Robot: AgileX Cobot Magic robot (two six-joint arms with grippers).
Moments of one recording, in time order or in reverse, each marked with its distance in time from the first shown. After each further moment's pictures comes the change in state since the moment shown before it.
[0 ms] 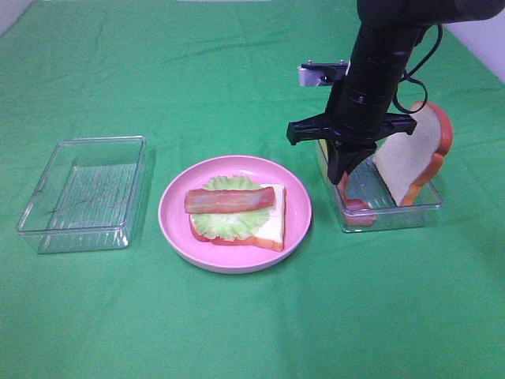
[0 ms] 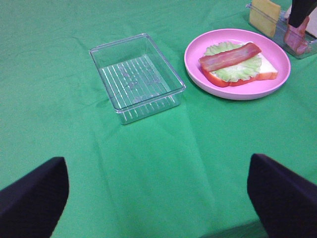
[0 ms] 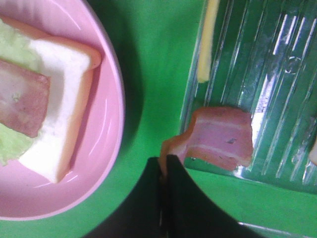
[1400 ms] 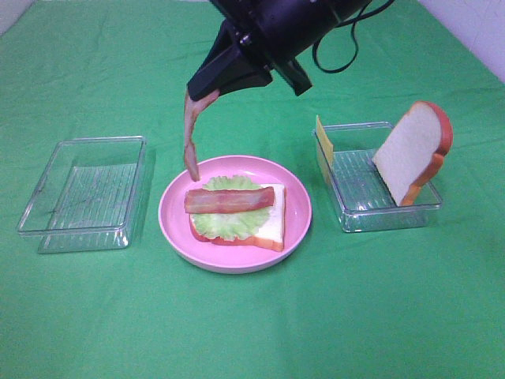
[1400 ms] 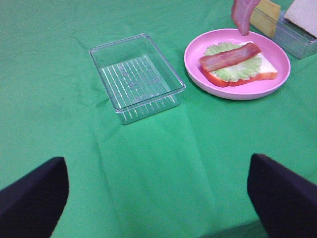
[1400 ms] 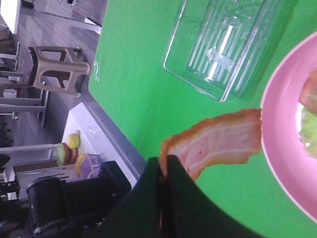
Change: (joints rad) left arm 0.000 0.000 0.000 0.000 0.000 0.000; right arm 0.086 -0.169 0.000 0.842 -0.003 -0.373
